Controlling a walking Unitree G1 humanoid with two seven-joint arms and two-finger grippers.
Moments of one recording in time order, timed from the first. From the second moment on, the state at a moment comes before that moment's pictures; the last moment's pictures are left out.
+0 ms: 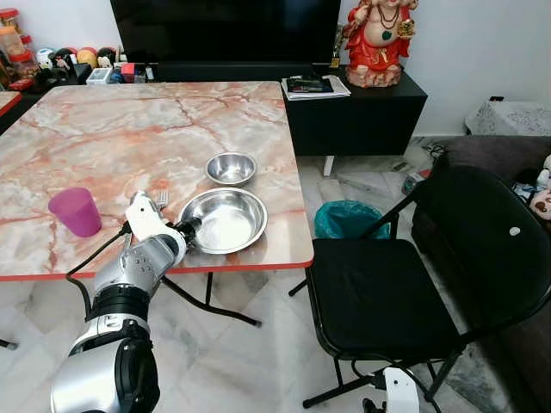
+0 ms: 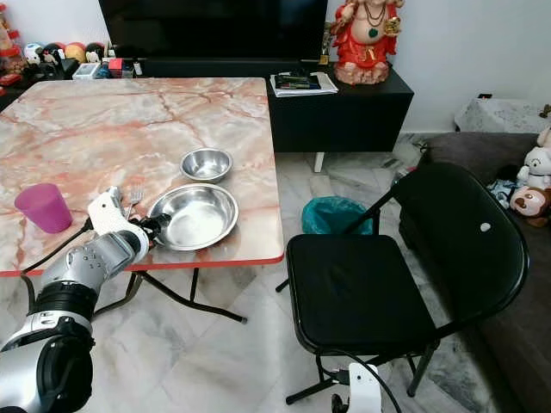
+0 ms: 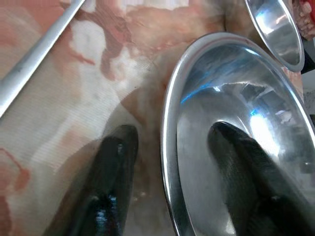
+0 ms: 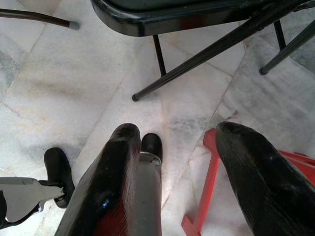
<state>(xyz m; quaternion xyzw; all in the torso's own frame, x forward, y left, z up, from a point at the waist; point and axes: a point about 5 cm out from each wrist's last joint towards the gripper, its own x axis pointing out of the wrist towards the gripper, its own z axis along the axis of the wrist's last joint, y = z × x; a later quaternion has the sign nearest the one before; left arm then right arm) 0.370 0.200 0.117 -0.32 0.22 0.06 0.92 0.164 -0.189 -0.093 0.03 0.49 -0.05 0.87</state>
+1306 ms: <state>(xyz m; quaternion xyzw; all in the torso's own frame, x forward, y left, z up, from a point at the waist) 0.369 0.199 0.127 -0.33 0.19 0.06 0.92 0.160 -0.200 -0.093 0.02 0.49 -0.05 0.87</state>
